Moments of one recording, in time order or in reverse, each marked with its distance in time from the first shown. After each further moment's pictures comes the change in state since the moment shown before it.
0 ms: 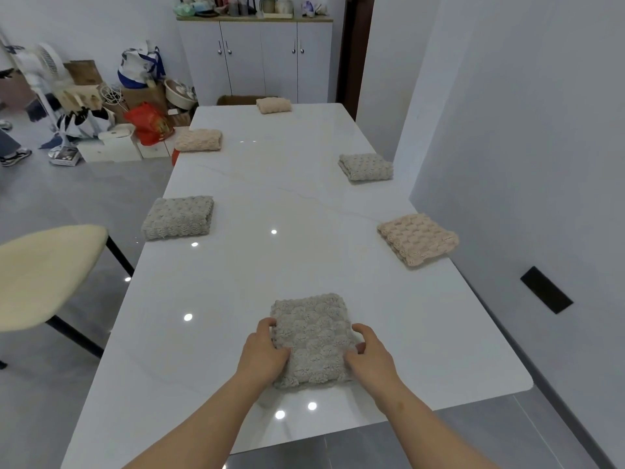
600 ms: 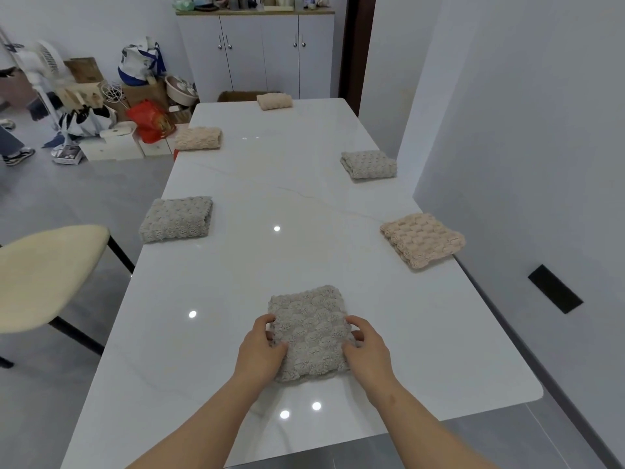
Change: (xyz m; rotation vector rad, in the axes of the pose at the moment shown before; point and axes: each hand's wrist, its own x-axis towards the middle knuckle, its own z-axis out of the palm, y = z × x) left_hand 0.007 0.007 -0.003 -0.068 0.102 0.027; right_hand 0.022 -0.006 0.008 0.115 0.072 -0.058
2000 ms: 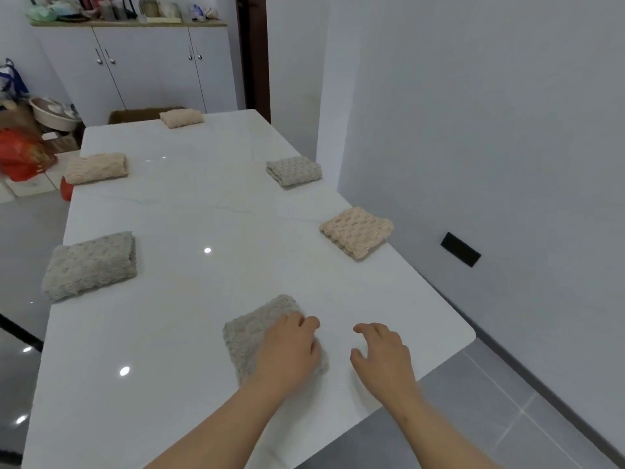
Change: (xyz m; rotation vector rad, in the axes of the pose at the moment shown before) left_hand 0.000 0.053 0.029 0.703 -0.229 0.793; right_hand -0.041 0.003 -0.033 -0.735 0.293 0.035
